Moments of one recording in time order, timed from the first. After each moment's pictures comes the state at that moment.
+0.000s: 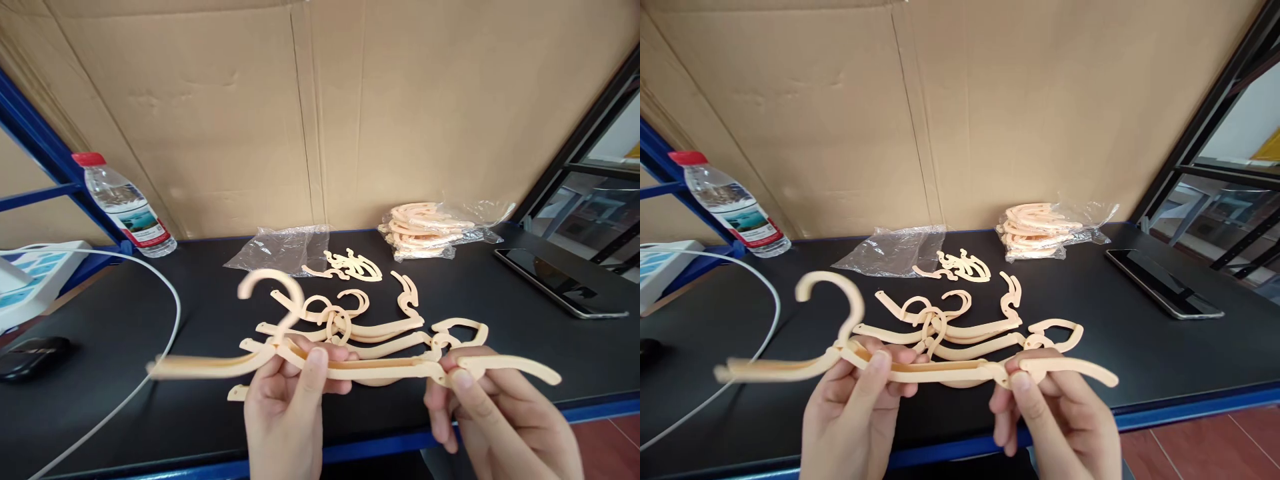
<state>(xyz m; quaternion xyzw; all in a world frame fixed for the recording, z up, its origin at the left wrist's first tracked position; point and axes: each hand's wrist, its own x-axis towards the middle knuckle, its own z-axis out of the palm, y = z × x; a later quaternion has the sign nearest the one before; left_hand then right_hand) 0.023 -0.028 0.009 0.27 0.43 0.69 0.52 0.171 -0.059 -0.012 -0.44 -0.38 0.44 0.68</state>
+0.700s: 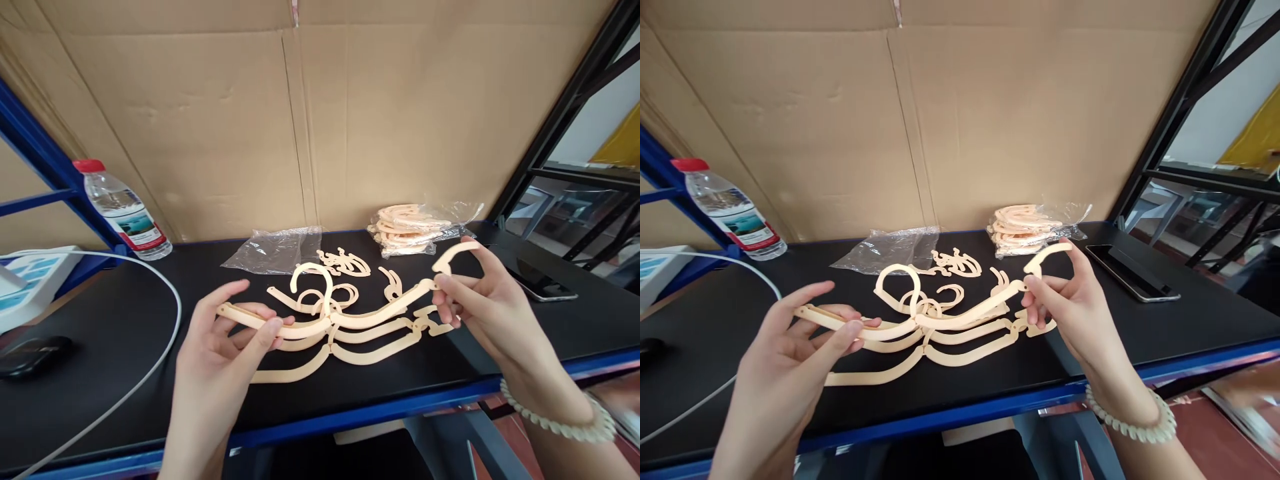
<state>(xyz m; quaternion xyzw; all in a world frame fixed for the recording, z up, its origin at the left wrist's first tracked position) -0.038 -0.010 0.030 0.46 0.49 0.65 0.37 0.237 -0.002 0.027 -0.48 -0.45 0.38 0.65</state>
